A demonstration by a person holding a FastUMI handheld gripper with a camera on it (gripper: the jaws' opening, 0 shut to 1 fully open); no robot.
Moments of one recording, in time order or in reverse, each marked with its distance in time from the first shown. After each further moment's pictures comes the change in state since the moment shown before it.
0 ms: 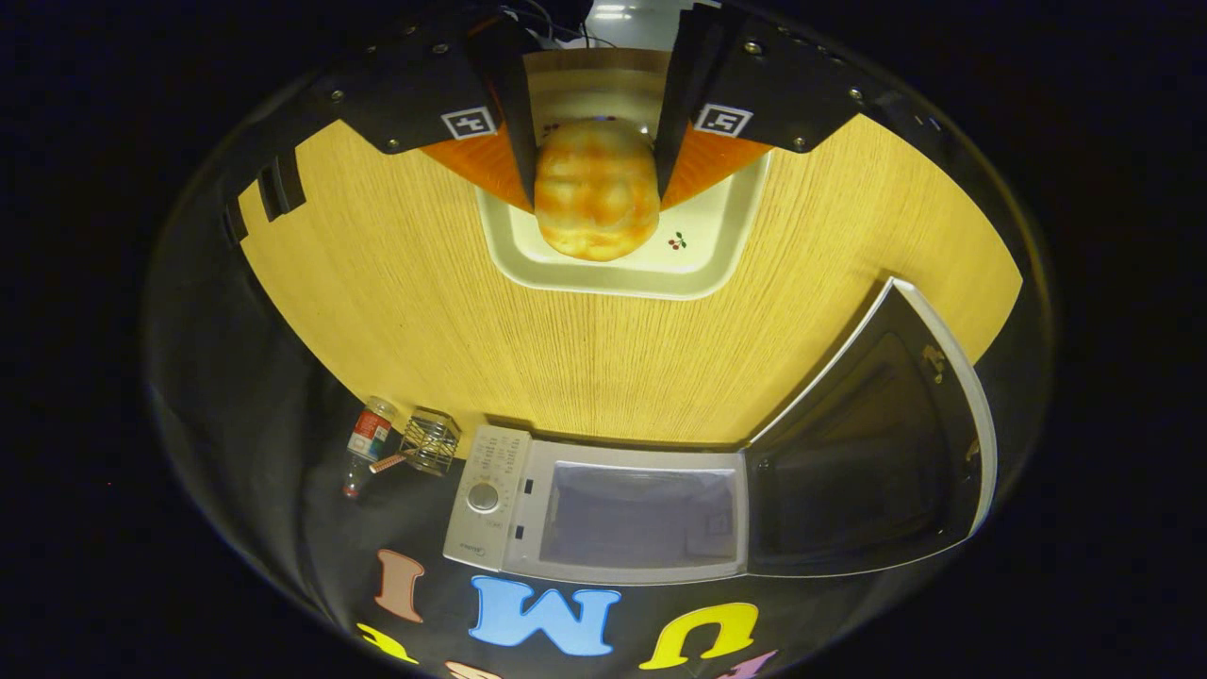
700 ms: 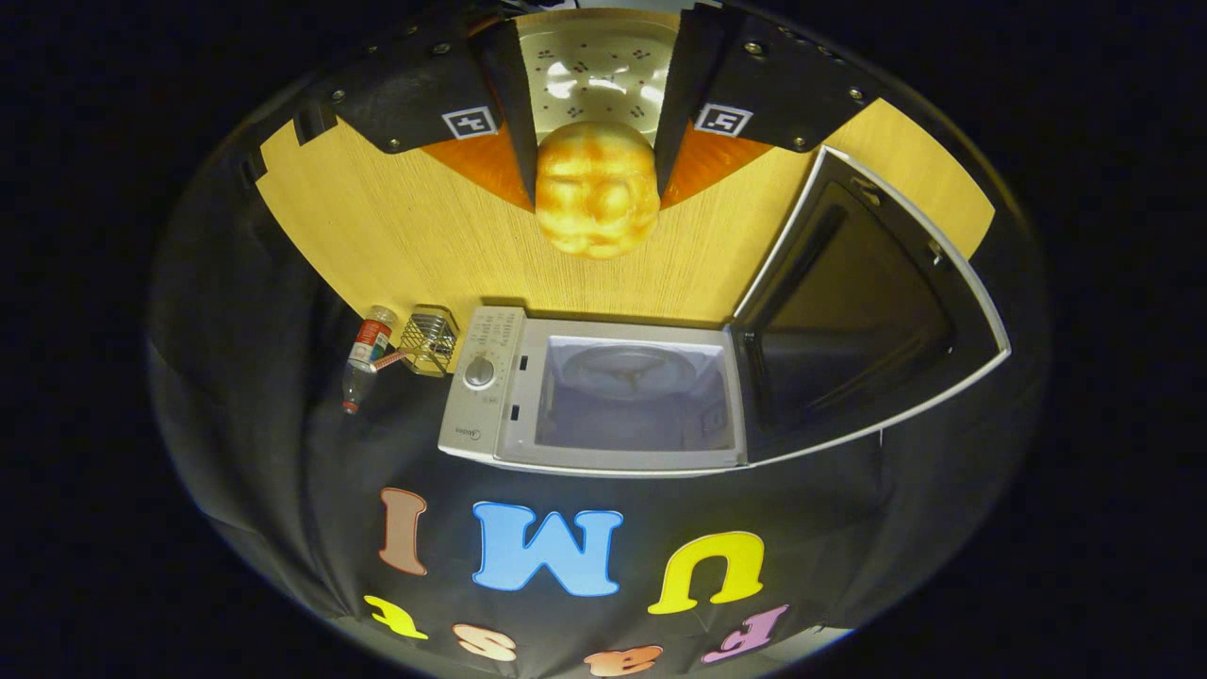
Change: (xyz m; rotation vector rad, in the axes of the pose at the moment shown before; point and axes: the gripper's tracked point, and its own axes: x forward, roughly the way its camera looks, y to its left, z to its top) arm -0.022 0.012 0.145 0.093 -0.230 0.045
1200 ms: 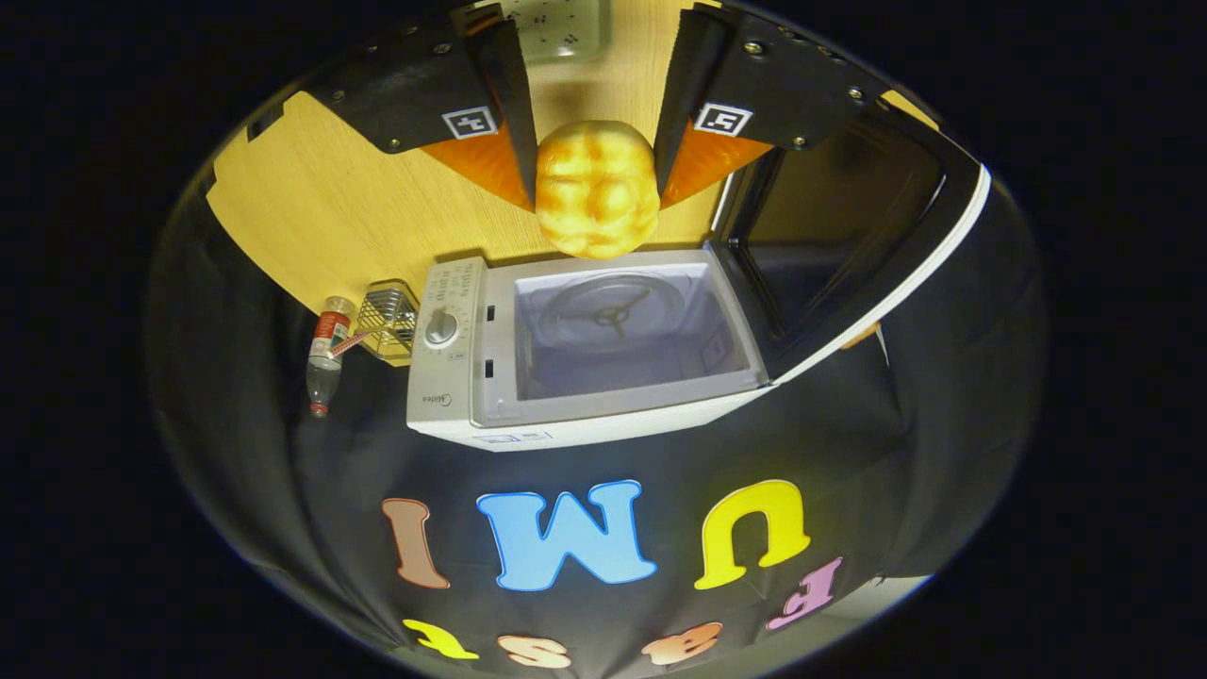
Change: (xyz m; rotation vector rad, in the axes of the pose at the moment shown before) arm 0.059 0.020 0.076 0.195 -0.064 0.070
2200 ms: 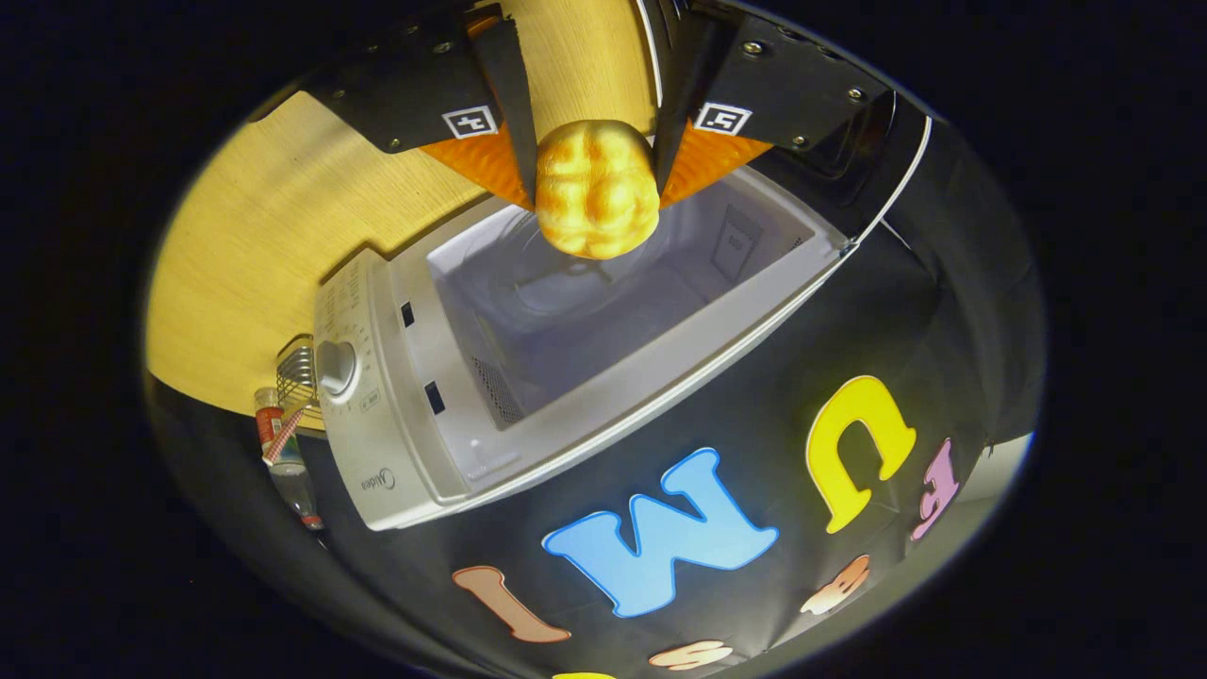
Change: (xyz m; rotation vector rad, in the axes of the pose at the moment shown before) arm 0.156 0.023 0.035 0.439 -0.074 0.043
